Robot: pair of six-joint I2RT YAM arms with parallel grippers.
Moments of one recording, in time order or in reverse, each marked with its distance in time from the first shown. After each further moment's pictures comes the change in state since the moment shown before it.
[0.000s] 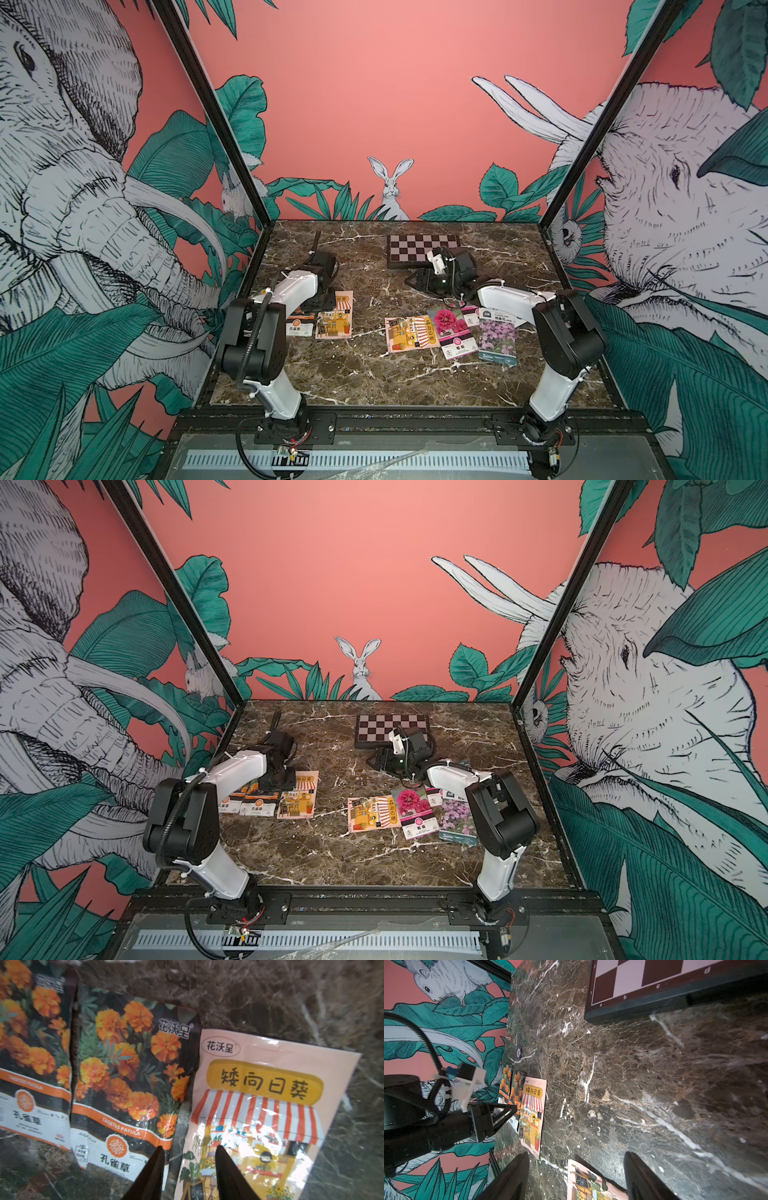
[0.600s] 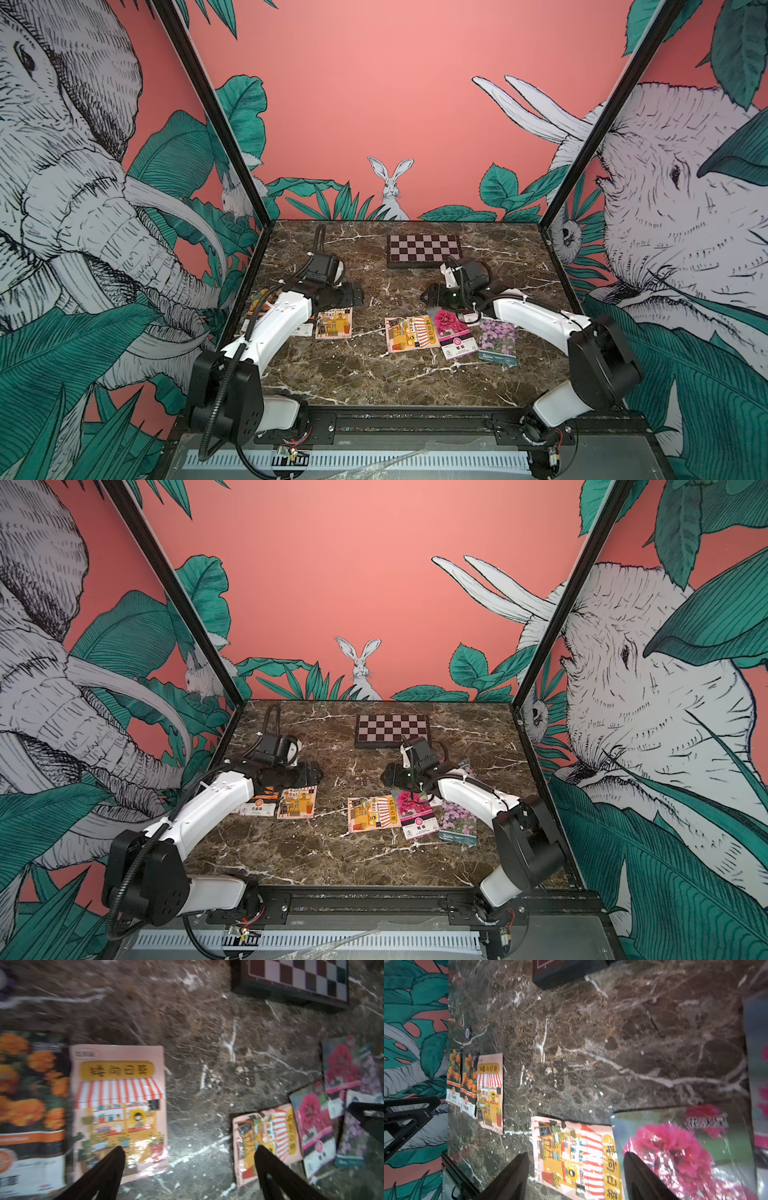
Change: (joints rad) left arm -0.164 -0.275 -0.136 0.213 0.414 -0.076; right arm 0.073 -0.257 -0.116 -0.349 0.252 -0.055
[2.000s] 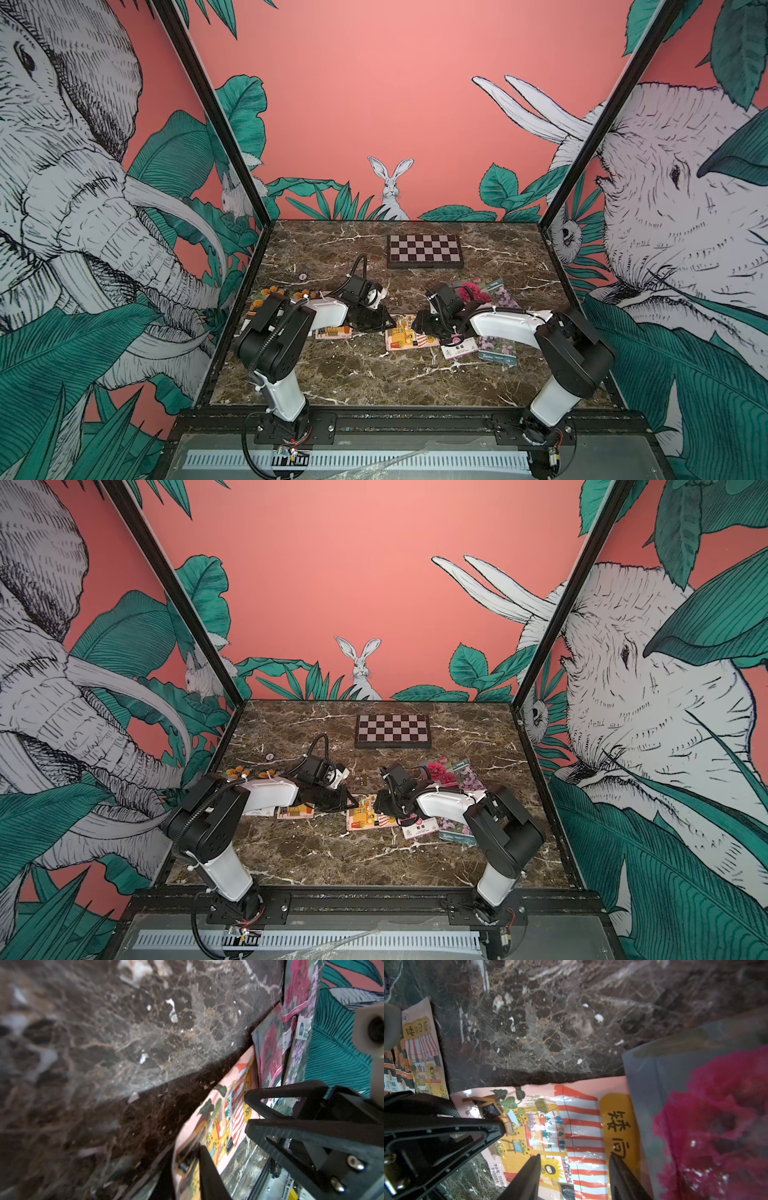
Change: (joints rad) left arm -0.137 0.369 -0.144 0.462 0.430 -0.101; right arm 0.154 0.156 -0.091 0.125 0.073 0.185
